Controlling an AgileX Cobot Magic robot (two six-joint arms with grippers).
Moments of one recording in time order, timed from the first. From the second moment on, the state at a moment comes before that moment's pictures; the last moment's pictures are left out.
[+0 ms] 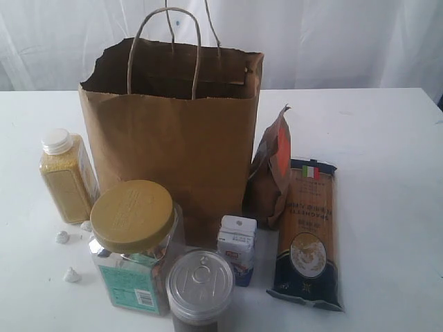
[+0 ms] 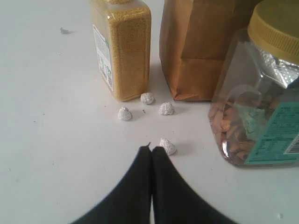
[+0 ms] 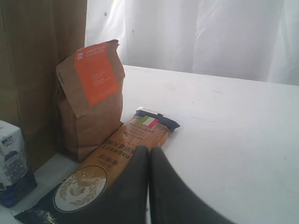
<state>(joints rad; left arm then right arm) -0.25 0.01 0.02 -0.26 0.42 0.21 0.31 0.01 -0.01 -0.12 0.22 0.13</state>
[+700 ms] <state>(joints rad) -0.25 0.01 0.02 -0.43 0.42 0.11 0.31 0.01 -0.01 -0.12 0.22 0.13</state>
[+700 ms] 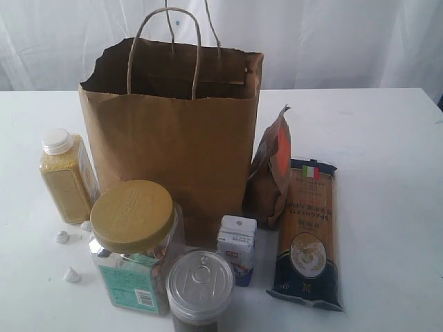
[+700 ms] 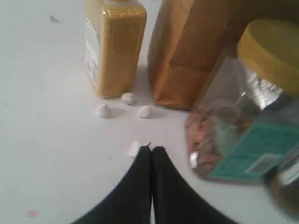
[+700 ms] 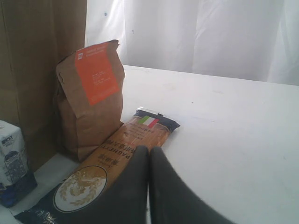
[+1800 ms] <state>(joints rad) -0.24 0.39 -0.97 -0.71 1.28 0.25 0.31 0.01 -0.01 -0.12 0.22 0.13</state>
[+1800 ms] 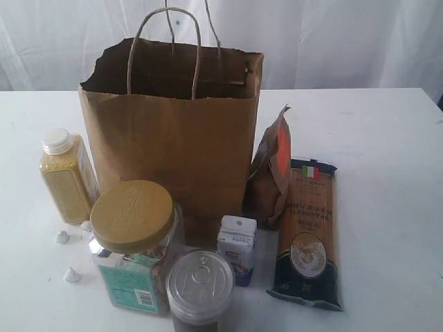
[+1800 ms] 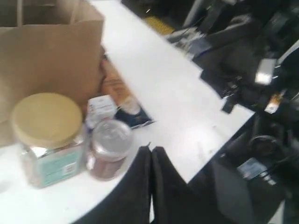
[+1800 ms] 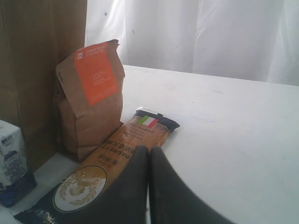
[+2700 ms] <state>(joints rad) -0.48 1.15 -1.00 -0.62 1.10 0.60 0.31 0.01 -0.01 -0.12 0.22 0.13</state>
